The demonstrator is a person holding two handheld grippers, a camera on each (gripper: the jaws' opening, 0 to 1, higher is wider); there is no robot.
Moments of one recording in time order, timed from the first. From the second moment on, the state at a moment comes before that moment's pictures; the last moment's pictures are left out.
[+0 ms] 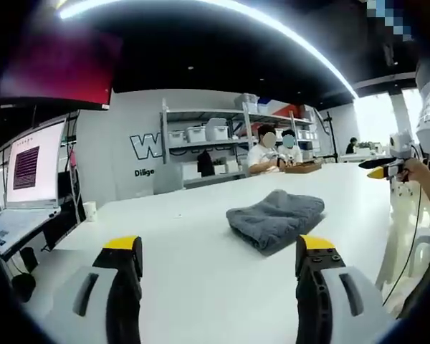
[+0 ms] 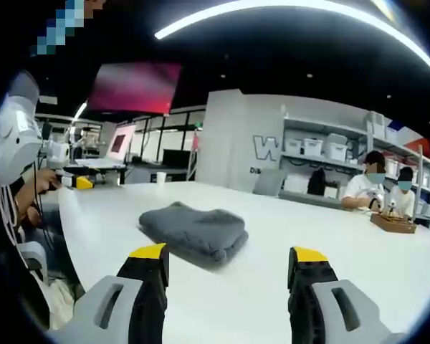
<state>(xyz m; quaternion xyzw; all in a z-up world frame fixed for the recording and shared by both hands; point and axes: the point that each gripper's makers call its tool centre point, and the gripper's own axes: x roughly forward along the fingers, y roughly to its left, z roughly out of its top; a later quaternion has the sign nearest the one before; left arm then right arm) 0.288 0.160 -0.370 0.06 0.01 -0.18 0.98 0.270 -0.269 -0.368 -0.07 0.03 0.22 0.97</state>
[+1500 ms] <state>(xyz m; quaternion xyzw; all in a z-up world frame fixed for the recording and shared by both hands) 0.293 0.155 -0.373 0.05 0.02 -0.20 0.98 0.269 -0.271 -0.371 -0.08 0.04 0.22 0.97</state>
